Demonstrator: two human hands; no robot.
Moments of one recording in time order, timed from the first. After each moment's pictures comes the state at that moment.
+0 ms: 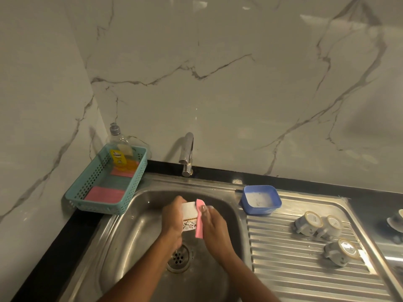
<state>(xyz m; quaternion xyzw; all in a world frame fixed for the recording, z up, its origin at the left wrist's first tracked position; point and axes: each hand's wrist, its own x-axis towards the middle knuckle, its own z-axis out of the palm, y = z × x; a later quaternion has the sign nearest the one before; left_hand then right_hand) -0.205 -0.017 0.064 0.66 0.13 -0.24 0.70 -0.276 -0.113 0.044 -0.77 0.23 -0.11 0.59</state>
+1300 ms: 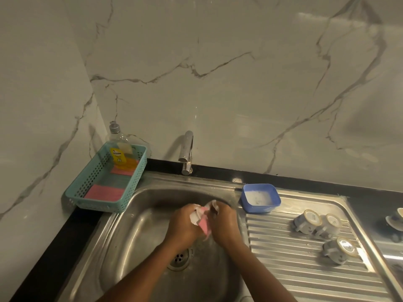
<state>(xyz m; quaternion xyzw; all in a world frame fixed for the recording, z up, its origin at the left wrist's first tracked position) -0.216 -0.013 0.029 0.82 -0.22 -0.13 0.50 -0.277 -0.133 0.088 -0.87 0.25 -0.06 0.42</state>
